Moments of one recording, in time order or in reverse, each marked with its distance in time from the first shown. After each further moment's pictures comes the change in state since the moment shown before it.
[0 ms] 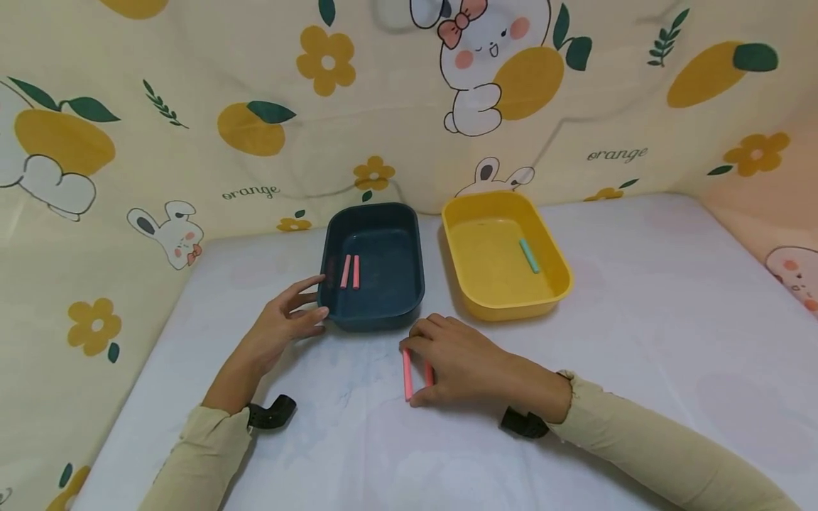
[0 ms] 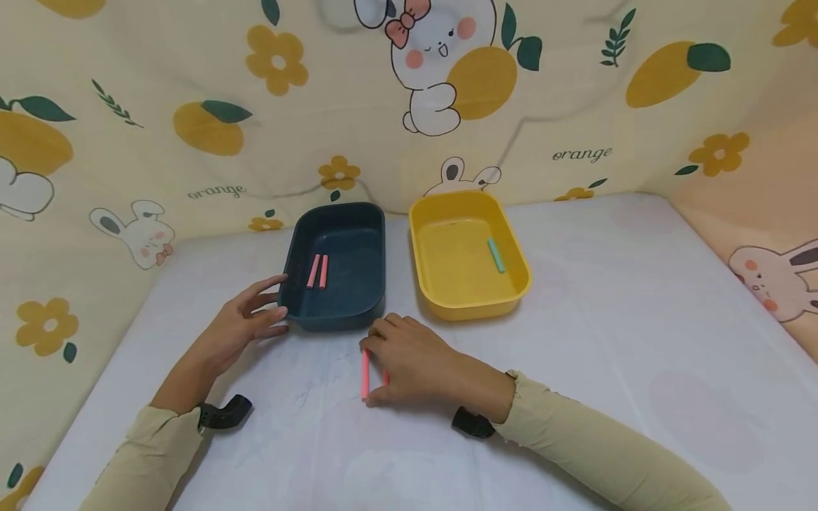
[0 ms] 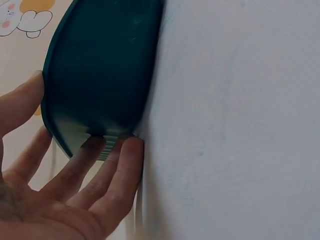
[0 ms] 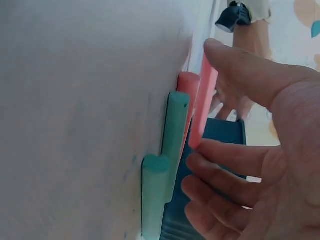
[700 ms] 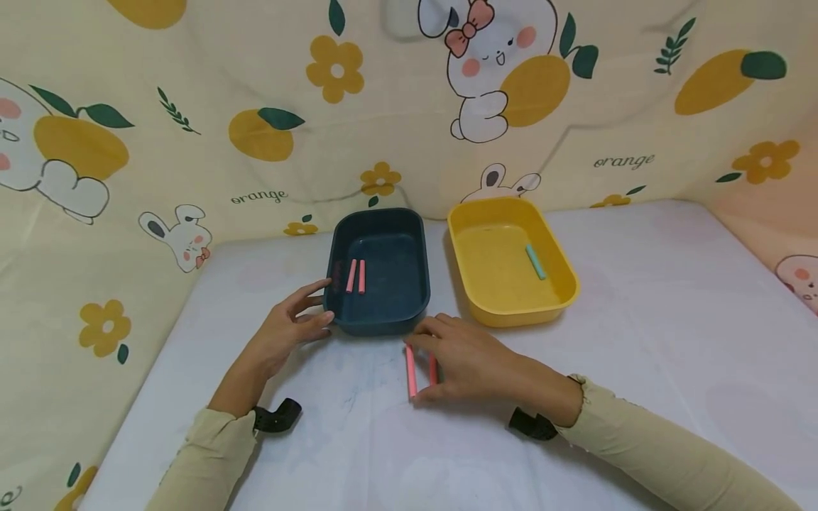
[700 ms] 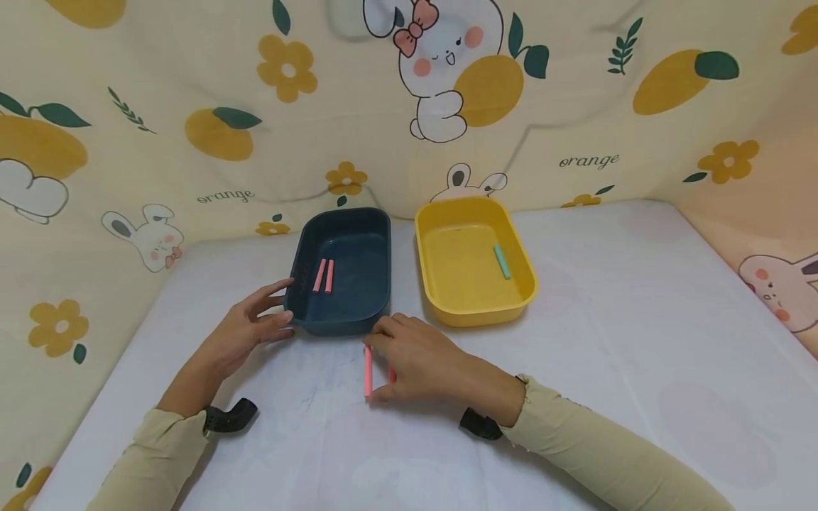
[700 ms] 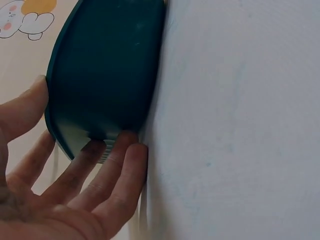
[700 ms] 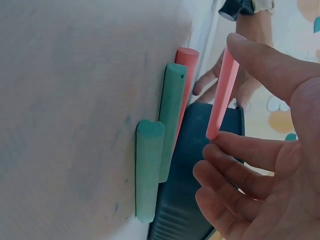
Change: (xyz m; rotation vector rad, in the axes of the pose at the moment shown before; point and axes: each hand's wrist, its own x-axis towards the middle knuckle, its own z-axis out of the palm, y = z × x) left_hand -0.003 0.002 0.000 -0.016 0.000 -0.003; right_hand 0.001 0.001 -0.009 0.048 0.012 0.036
